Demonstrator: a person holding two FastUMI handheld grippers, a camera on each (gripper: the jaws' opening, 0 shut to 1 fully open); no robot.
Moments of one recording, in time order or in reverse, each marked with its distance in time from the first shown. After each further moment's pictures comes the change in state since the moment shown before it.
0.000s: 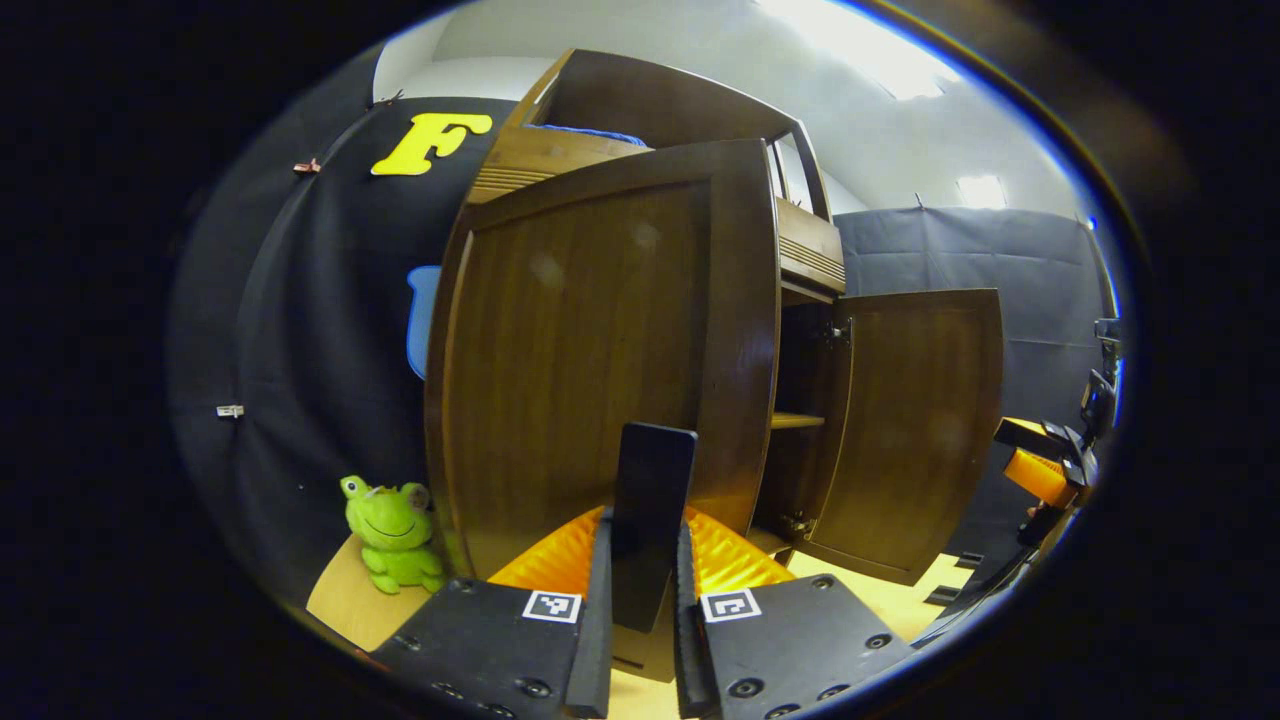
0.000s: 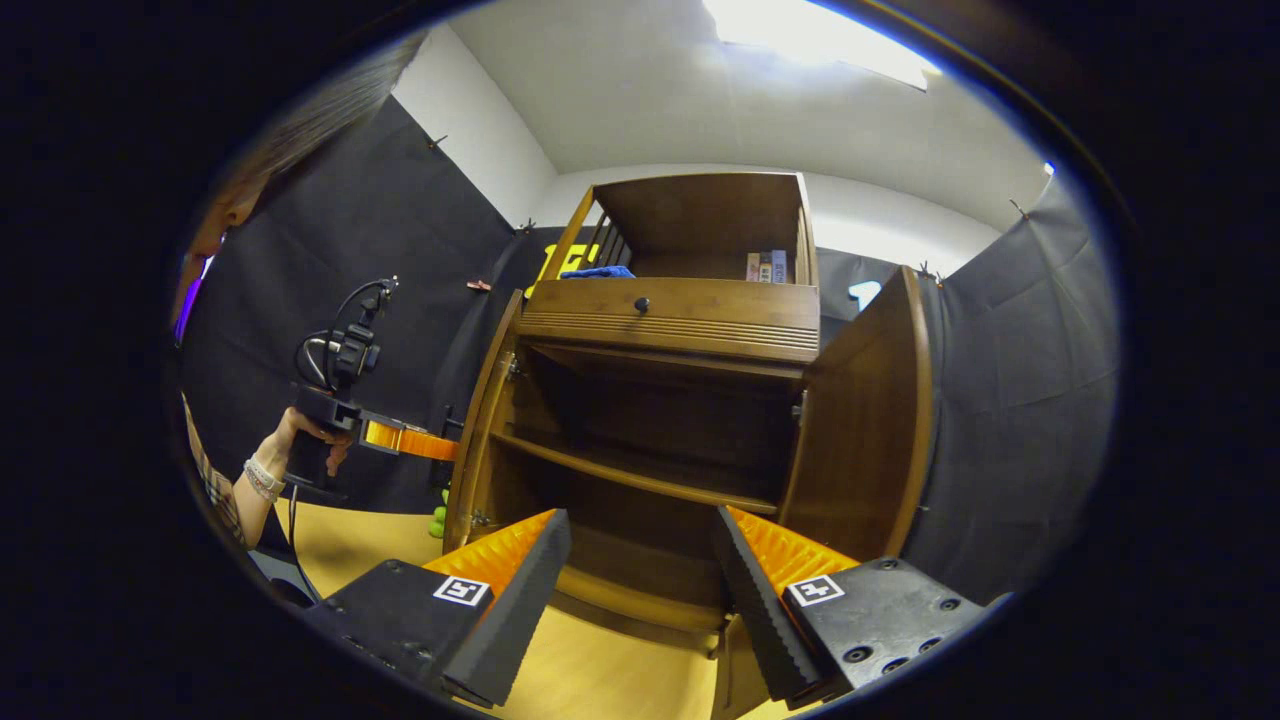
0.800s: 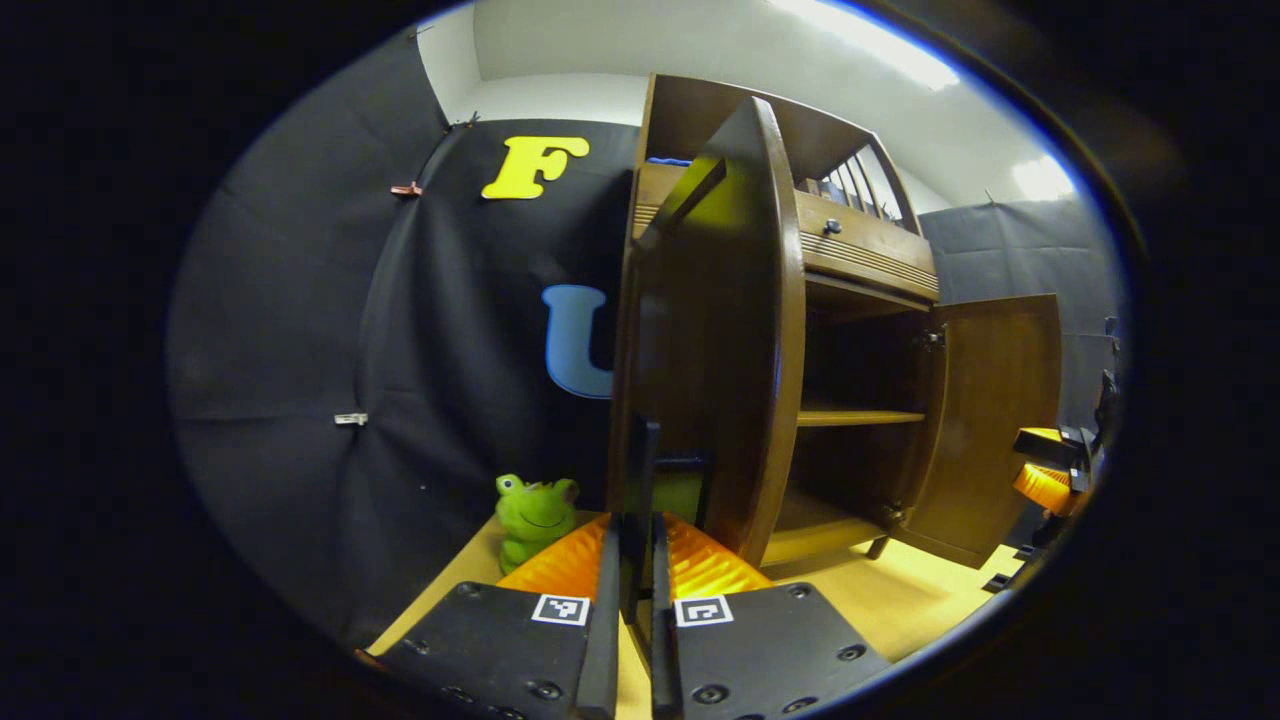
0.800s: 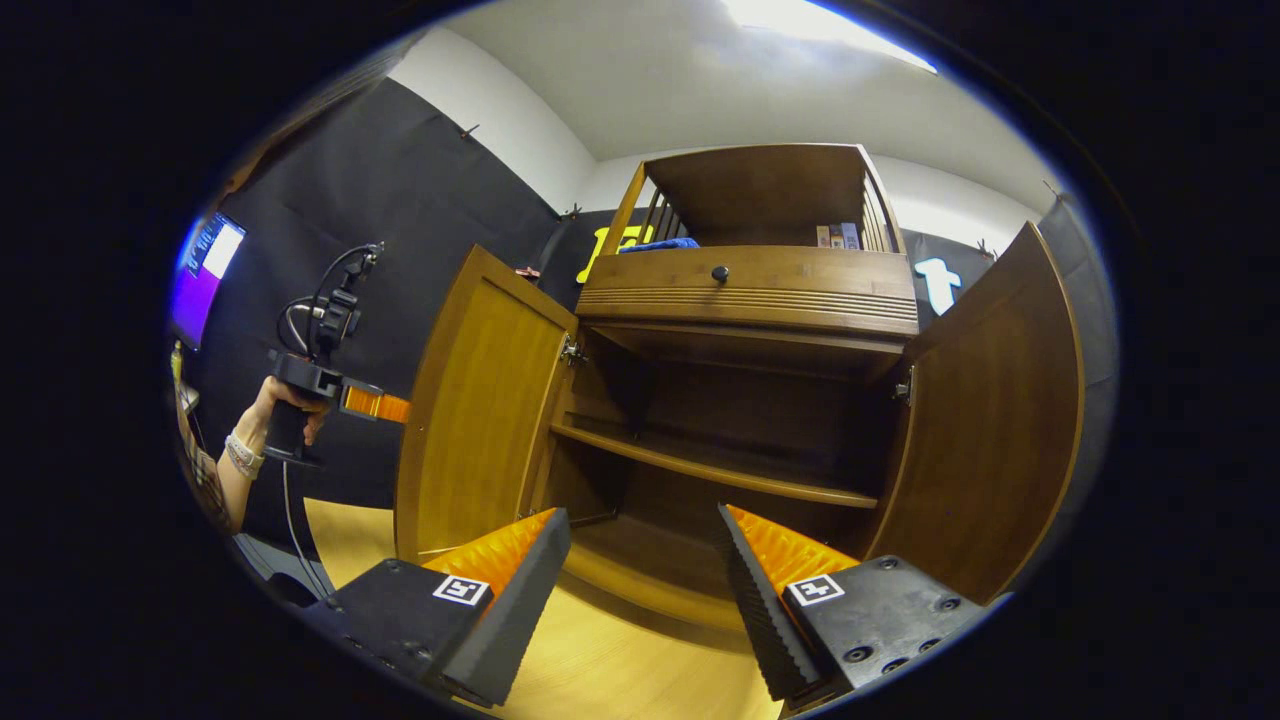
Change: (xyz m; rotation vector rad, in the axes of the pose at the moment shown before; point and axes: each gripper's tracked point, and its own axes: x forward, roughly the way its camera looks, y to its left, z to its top) left arm -0.083 0.106 0.006 0.006 -0.024 0.326; right arm 0.050 0.060 -0.027 0.020 0.052 0.128
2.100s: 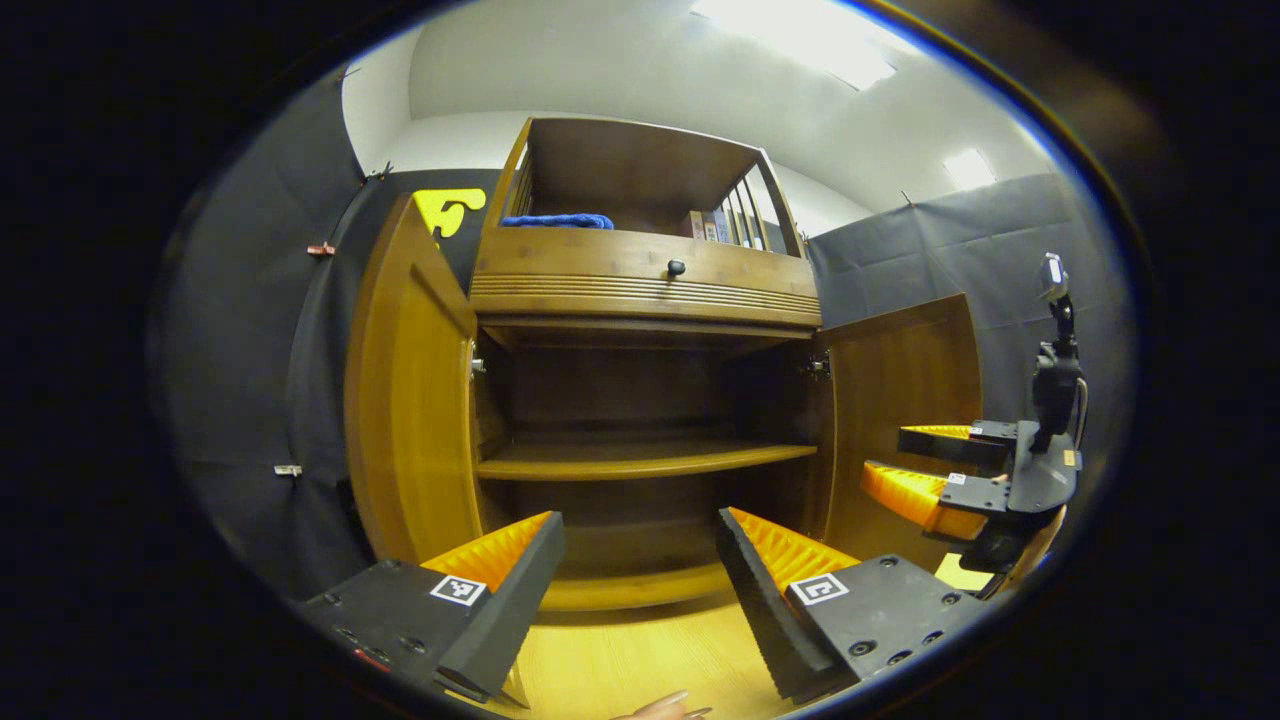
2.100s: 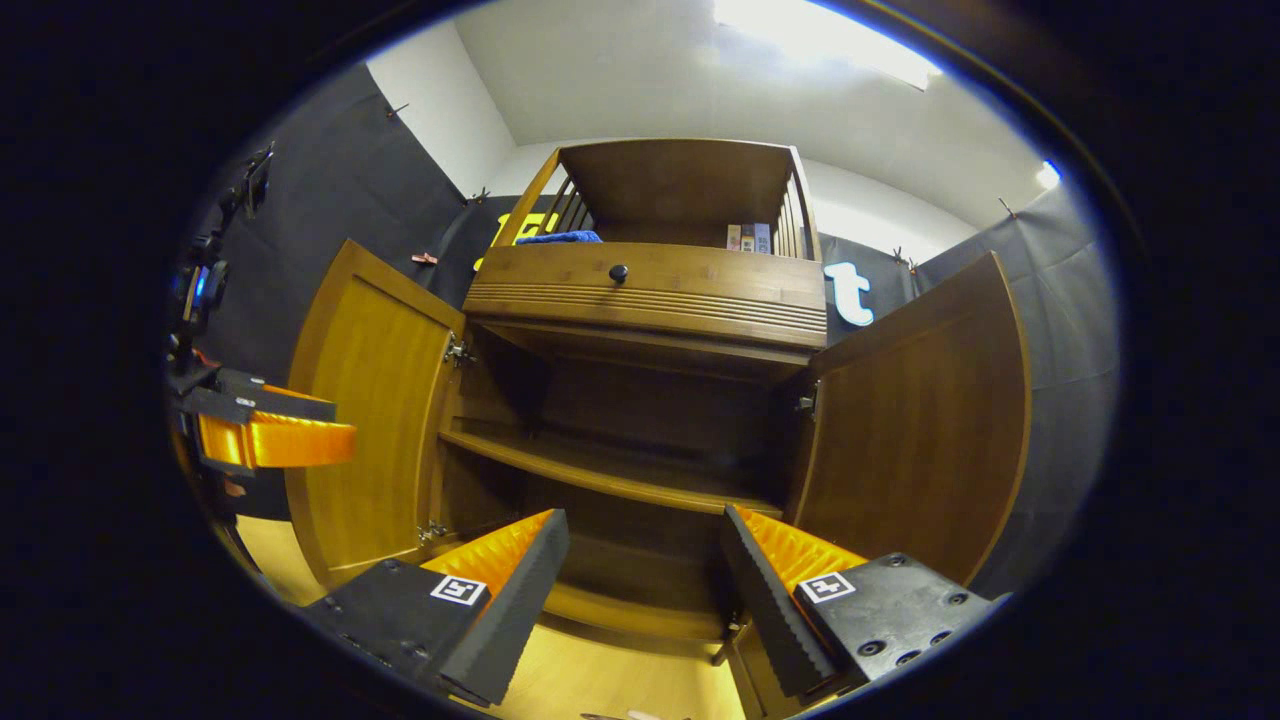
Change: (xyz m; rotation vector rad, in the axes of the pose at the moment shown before) left arm -0.012 -0.184 0.047 0.096 -0.134 -0.192; right arm 0.030 -0.054 0.024 0.002 0.028 -0.294
